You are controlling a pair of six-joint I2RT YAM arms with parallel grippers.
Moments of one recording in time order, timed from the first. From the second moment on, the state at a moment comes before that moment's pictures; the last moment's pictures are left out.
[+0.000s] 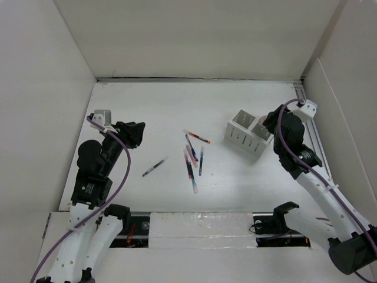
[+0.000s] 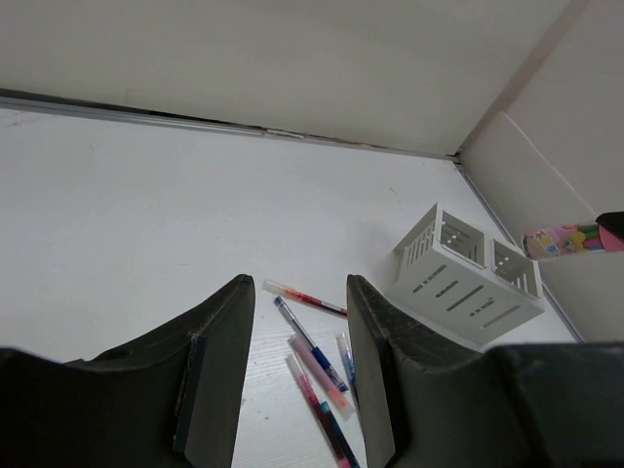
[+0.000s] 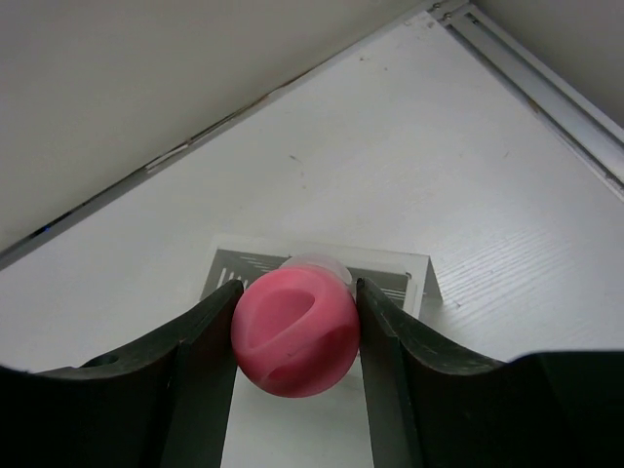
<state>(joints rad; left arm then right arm) -0.22 0.56 0.76 -0.18 0.14 -0.41 0.38 0.91 0.87 -0.20 0.66 0.55</state>
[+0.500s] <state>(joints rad) -0.22 0.58 0.76 -0.18 0.14 -0.42 0.32 1.05 0.87 -0.26 0.58 0.55</state>
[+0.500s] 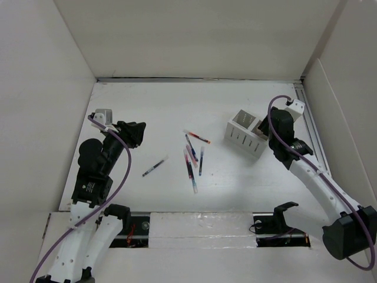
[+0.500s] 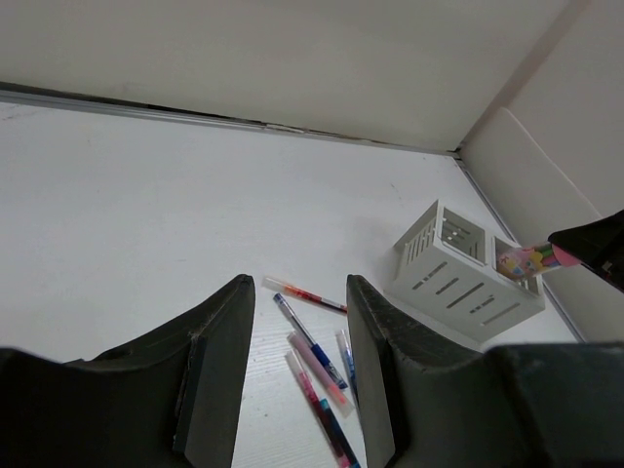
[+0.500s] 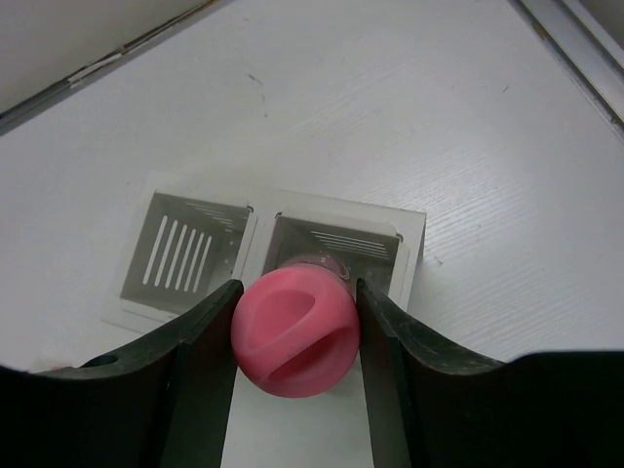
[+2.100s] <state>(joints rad) -0.22 0.59 0.76 -0.18 0.15 -0.41 0.55 1.10 0.90 -0.06 0.31 0.51</state>
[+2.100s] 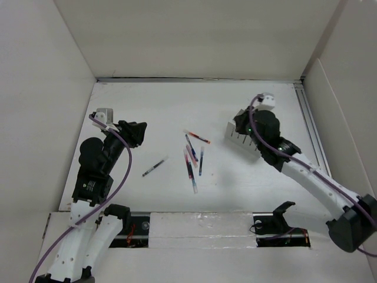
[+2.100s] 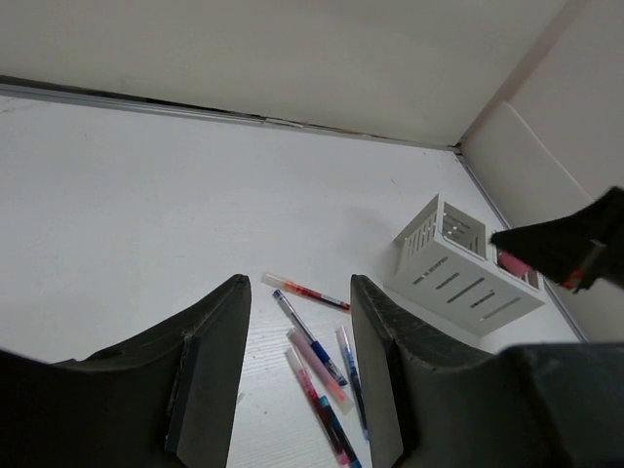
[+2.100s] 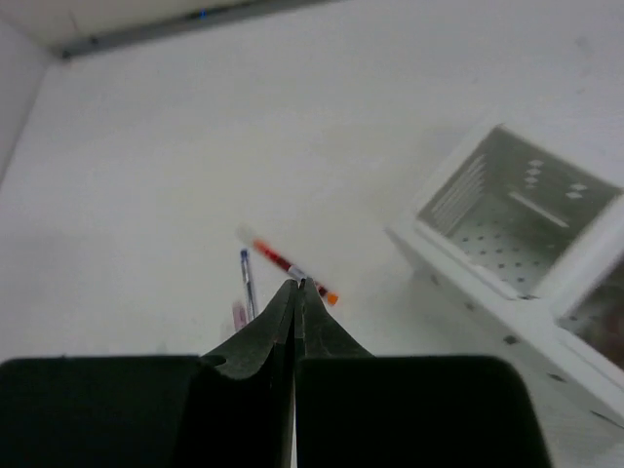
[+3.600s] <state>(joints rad) -0.22 0.56 0.76 -0.18 0.15 -0.41 0.72 2.30 1.79 -0.31 0.23 0.17</state>
